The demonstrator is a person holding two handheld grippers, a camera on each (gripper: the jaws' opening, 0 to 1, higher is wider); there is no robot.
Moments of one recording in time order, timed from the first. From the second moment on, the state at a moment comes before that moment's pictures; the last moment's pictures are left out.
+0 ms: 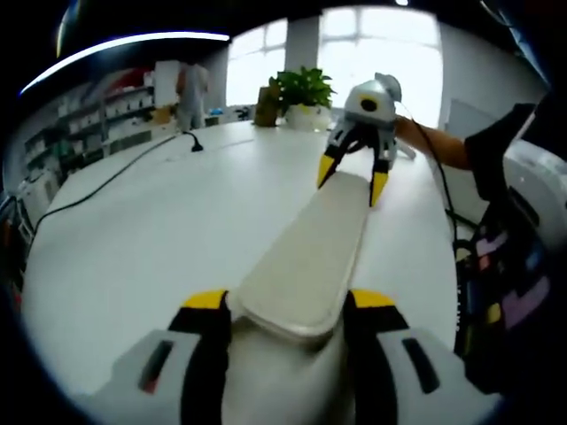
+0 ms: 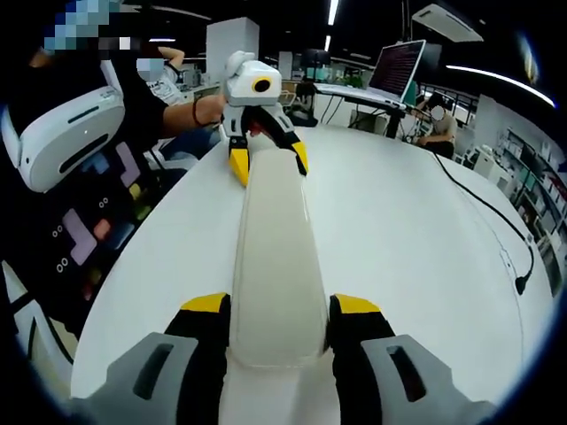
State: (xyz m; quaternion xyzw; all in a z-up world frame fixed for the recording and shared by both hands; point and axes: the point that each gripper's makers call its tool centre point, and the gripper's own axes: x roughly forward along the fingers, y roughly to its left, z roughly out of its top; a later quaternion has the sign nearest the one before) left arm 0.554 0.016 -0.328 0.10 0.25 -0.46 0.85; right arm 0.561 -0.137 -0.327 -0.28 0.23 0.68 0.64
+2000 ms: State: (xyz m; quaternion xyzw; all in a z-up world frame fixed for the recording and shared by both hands) left arm 0.564 0.018 -0.324 0.11 0.23 -0.47 0.84; right arm 0.561 -0.154 -0.313 -0.46 0.47 0.54 0.52
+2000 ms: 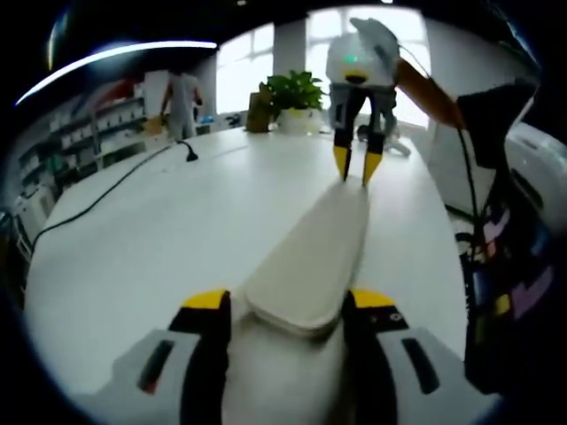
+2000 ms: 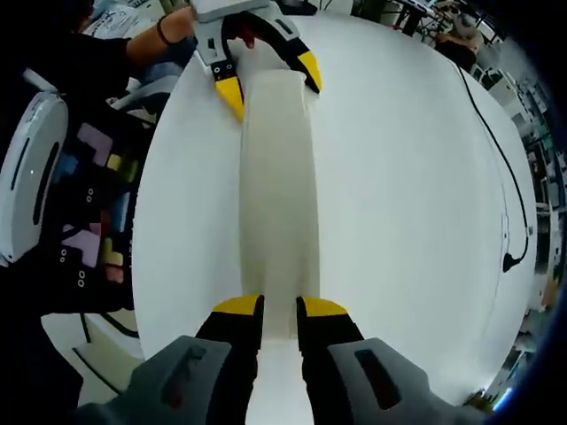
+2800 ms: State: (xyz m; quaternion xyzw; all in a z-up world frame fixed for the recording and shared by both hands) left arm 0.551 0.024 -0.283 0.31 0.32 -0.52 0.73; right arm 0.560 -0.156 -0.312 -0.44 0.46 0.55 0.54
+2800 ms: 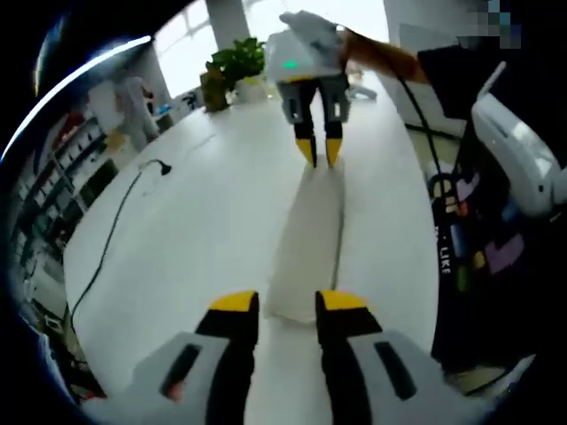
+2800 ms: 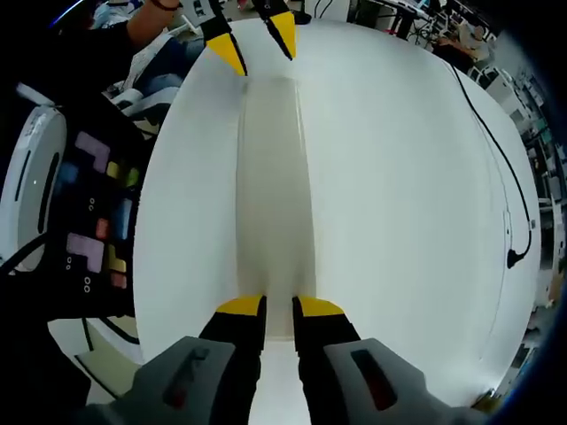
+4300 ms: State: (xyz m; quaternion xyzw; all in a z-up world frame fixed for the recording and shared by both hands) left arm 0.550 0.017 -0.314 0.39 0.49 -0.52 0.58; right arm 0.563 -0.155 -0.314 -0.44 0.45 0.56 0.53
